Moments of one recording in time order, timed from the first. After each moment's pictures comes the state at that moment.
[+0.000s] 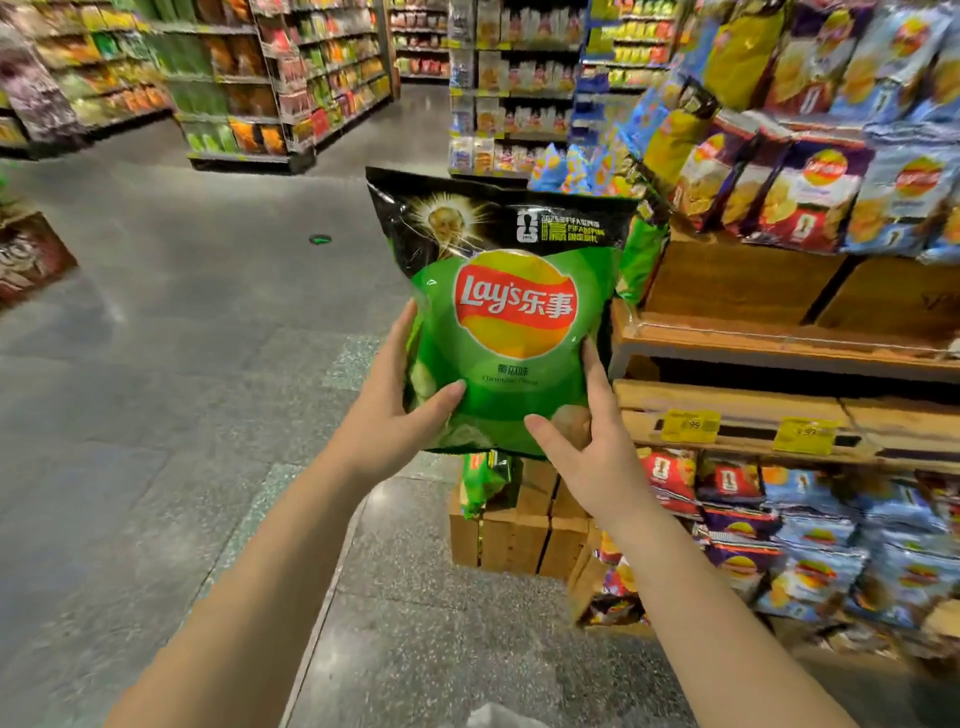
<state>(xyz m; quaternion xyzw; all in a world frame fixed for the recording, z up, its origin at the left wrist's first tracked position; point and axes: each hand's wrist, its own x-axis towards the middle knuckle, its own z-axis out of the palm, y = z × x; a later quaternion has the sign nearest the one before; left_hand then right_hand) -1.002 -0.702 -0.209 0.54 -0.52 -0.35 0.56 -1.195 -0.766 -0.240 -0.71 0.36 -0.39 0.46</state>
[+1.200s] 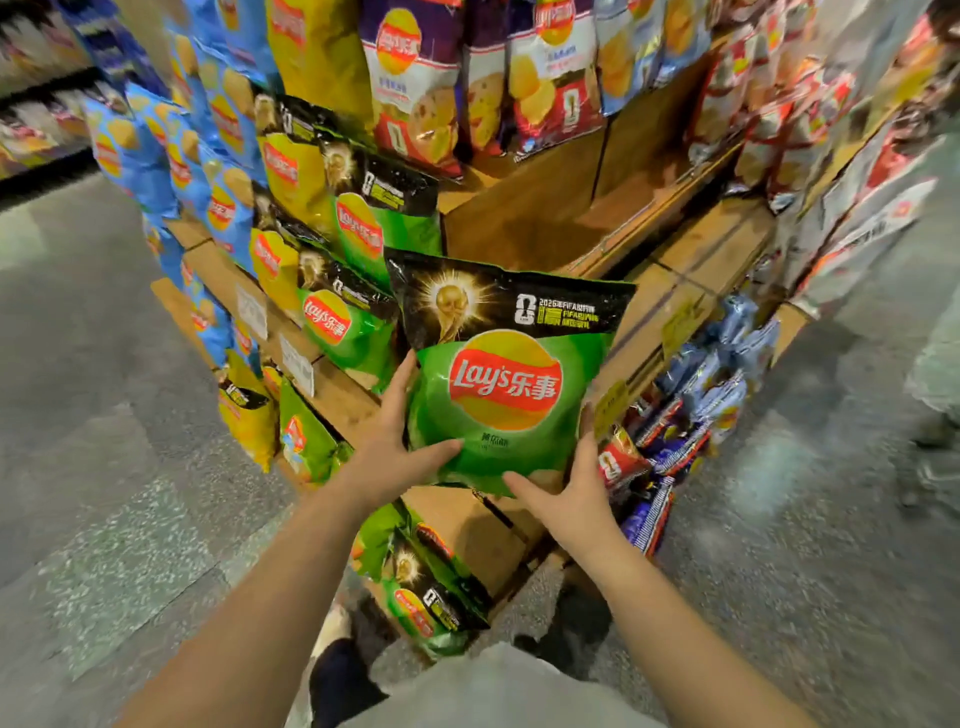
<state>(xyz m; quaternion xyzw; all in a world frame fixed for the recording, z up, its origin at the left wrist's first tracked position) -0.979 -1.188 -0.326 0.39 -0.69 -0.58 0.19 -1.147 -1.056 -0.377 -0.31 0.67 -0.52 0.43</state>
